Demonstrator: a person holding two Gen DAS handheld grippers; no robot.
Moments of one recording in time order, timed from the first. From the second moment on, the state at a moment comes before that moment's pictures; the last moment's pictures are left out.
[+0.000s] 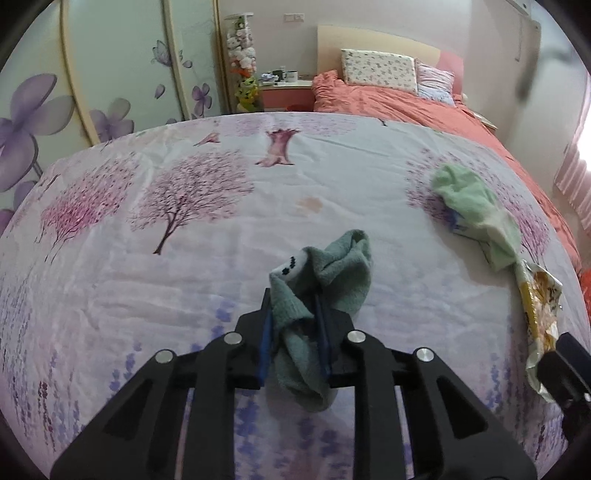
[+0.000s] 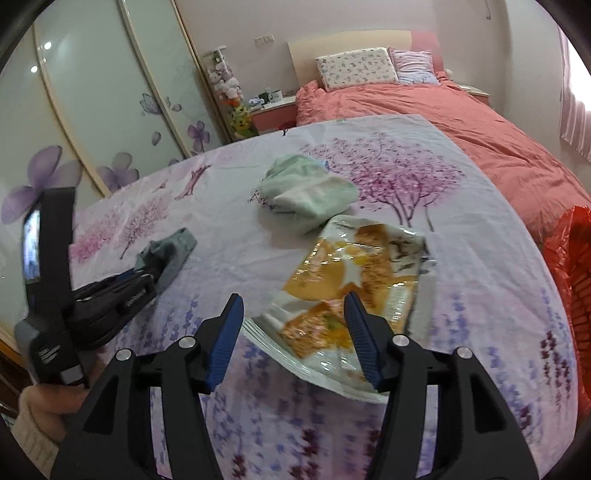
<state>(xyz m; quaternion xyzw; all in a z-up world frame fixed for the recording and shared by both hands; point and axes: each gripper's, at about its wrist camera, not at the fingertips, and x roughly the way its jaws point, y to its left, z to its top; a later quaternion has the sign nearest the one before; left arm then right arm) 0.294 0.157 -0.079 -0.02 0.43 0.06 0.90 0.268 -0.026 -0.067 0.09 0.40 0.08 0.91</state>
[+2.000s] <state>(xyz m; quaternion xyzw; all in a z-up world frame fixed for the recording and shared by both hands) 0.299 0.150 -0.076 -0.03 0.42 0.00 0.91 0.276 -0.080 -0.079 0.06 0.40 0.03 0.91</state>
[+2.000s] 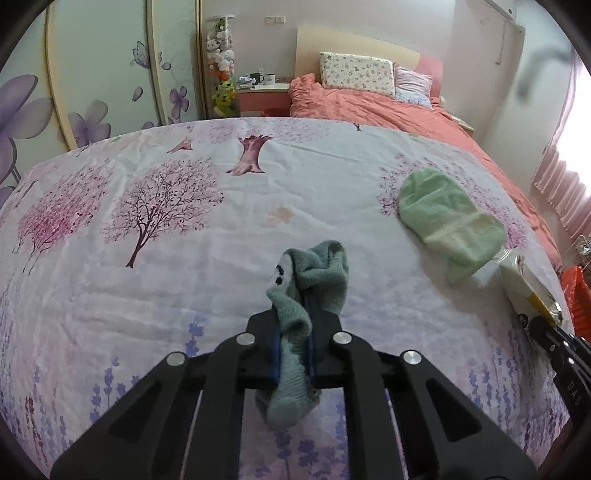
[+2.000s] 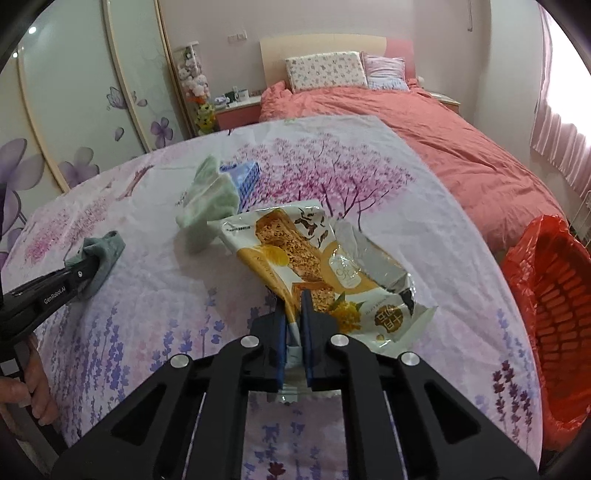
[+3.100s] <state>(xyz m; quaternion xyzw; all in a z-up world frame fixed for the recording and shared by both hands) 0.222 0.027 0.025 0.00 0.33 -0.13 0.93 0.192 -0.175 0.008 0.14 0.24 -0.03 0.96</state>
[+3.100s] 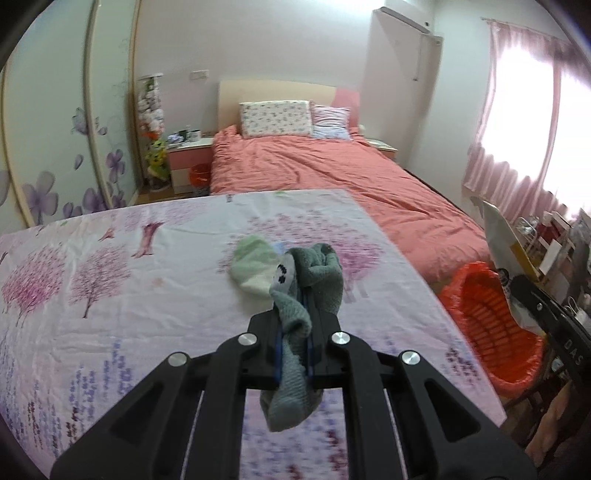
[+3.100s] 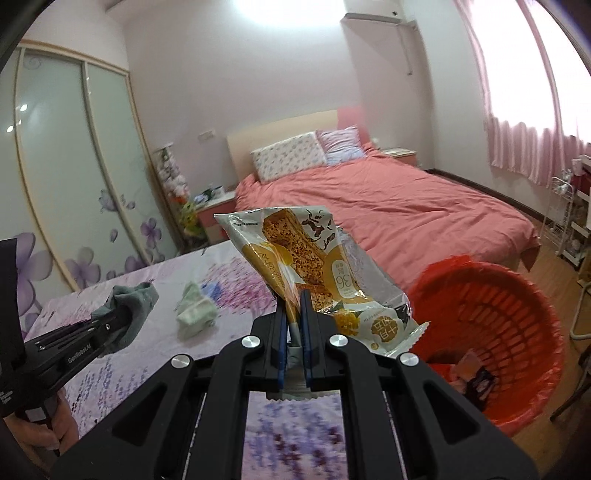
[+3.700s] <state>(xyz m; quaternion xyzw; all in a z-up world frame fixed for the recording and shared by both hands) 0.189 -0.121 0.038 0.03 0.31 -0.28 0.91 0.160 -0.264 -0.004 0.20 0.21 -0.11 0.95</state>
